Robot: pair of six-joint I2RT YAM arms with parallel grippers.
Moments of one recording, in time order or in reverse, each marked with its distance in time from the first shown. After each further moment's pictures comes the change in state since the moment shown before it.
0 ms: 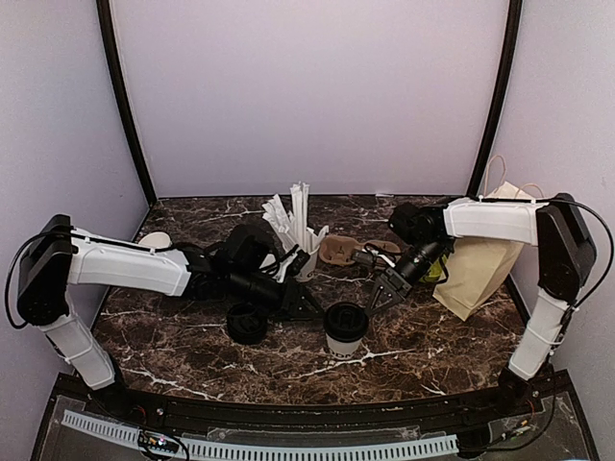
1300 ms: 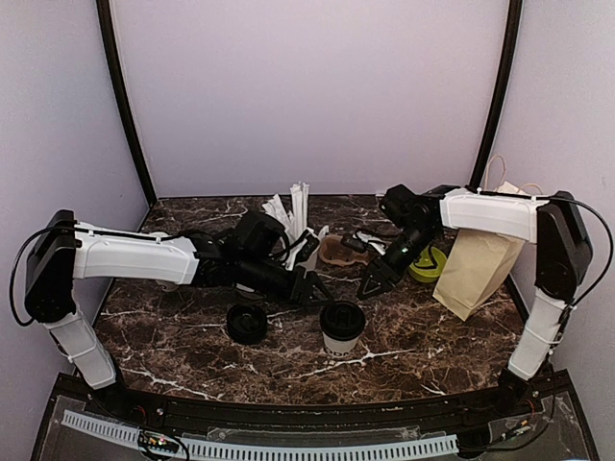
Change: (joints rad) left arm -0.002 0.035 0.135 -0.090 -0.073 0.137; right arm 0.026 0.015 0.109 0.092 0.225 -0.003
